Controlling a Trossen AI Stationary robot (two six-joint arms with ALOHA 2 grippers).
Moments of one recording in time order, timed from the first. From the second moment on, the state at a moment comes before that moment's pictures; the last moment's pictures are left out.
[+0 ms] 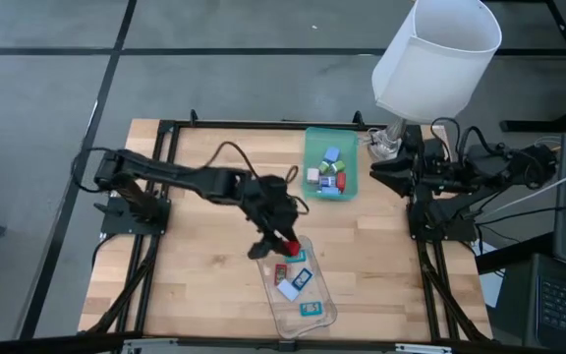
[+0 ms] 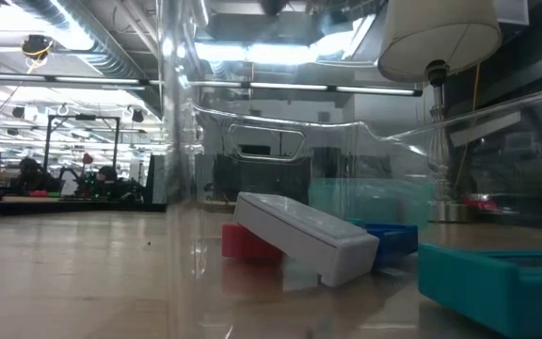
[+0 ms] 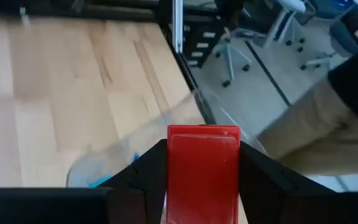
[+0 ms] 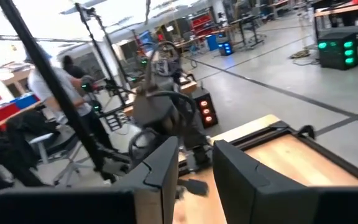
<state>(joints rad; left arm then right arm) -0.11 1.64 1.48 -0.49 0.47 -0.11 0.38 0.83 1.16 -0.33 0.48 0.37</state>
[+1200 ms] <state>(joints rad) -0.34 1.97 1.49 -0.13 0.14 -0.31 0.57 0.93 1.16 -0.28 0.49 0.43</state>
